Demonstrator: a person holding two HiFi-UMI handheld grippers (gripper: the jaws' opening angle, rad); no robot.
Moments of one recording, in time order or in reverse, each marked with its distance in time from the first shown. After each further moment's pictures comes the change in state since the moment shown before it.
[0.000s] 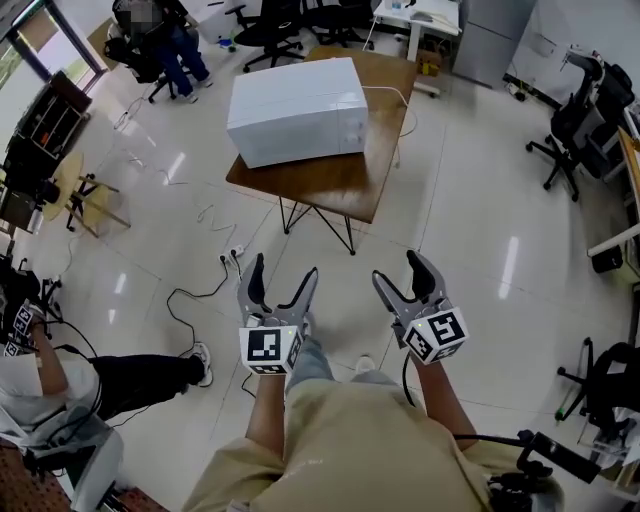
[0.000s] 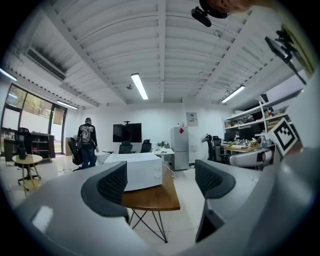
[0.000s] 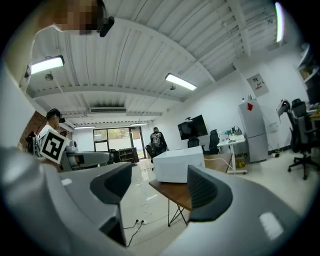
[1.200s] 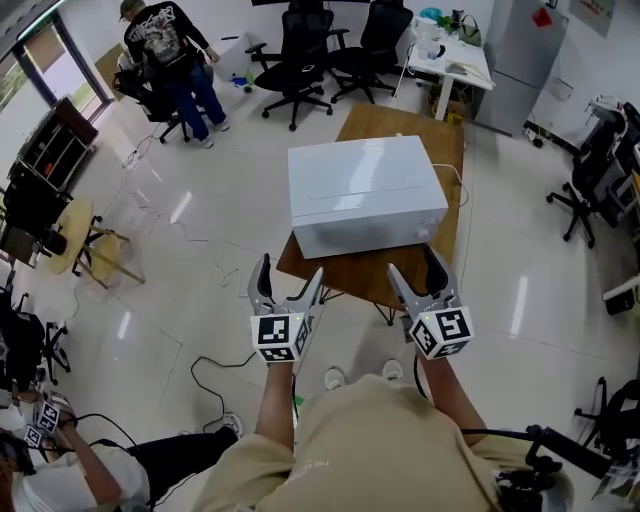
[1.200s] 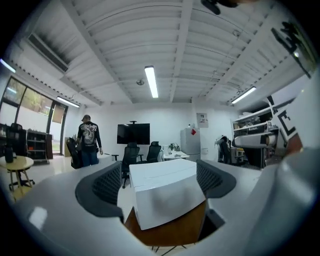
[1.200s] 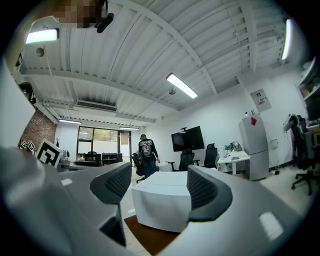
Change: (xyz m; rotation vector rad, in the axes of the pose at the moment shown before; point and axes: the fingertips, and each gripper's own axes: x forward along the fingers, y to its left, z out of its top) left arm 0.153 0.256 -0.063 -0.031 0.004 -0.006; right arm 0.274 -0.008 0.003 -0.100 -0.095 -0.118
